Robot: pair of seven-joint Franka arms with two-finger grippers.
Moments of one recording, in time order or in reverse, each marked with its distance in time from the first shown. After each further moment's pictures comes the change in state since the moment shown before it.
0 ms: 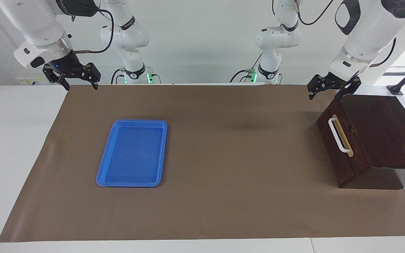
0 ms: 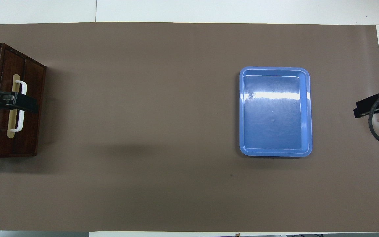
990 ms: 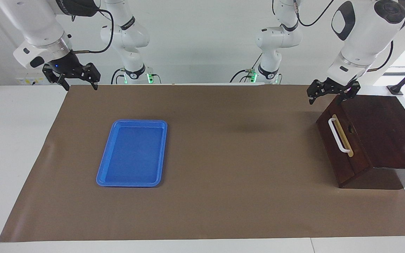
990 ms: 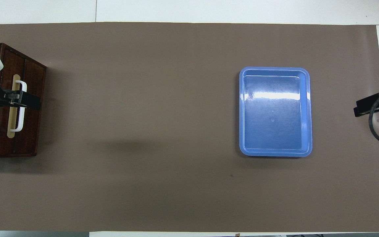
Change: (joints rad) left arm -0.004 -0.001 -0.003 -0.061 0.062 0.109 0.003; right arm 0.000 0.000 0.000 0.000 0.000 0.008 0.000
